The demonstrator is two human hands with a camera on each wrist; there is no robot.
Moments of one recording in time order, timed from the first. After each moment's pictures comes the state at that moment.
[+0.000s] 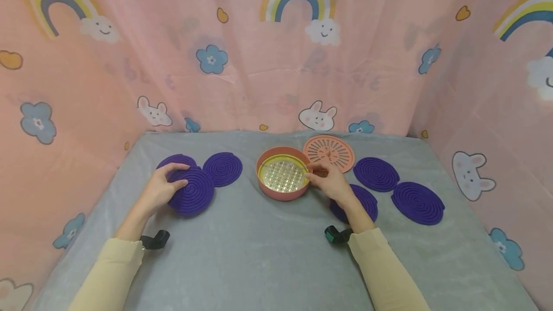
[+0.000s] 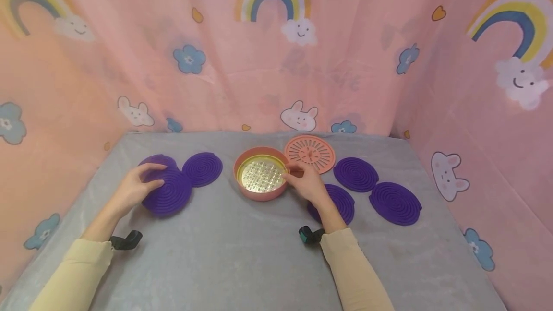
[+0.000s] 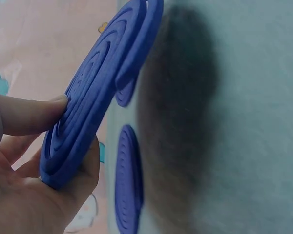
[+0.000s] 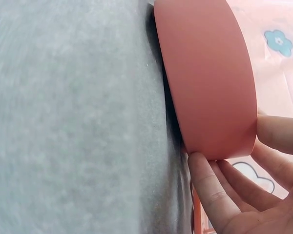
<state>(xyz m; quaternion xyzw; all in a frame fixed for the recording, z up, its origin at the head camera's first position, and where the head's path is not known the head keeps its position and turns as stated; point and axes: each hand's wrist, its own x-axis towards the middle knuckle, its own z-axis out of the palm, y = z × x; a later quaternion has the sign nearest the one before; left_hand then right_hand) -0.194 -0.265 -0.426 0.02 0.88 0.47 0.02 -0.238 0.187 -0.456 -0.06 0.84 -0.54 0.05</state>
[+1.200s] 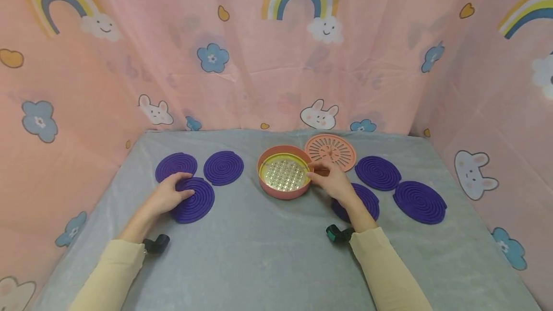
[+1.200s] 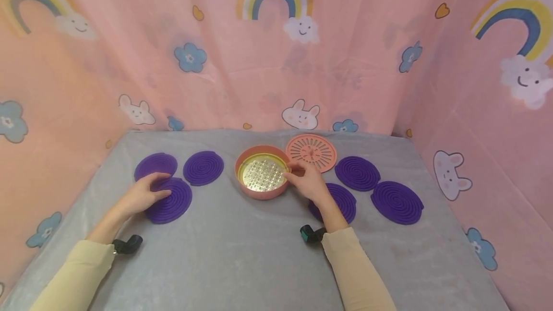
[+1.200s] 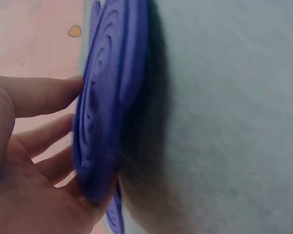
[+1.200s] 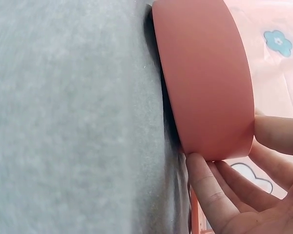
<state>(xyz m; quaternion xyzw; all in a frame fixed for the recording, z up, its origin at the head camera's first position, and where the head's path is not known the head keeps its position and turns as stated) -0.191 -0.257 -0.443 0.02 0.94 0.35 0.06 -0.237 0.187 -0.452 -0.07 0.84 -0.53 0.05</state>
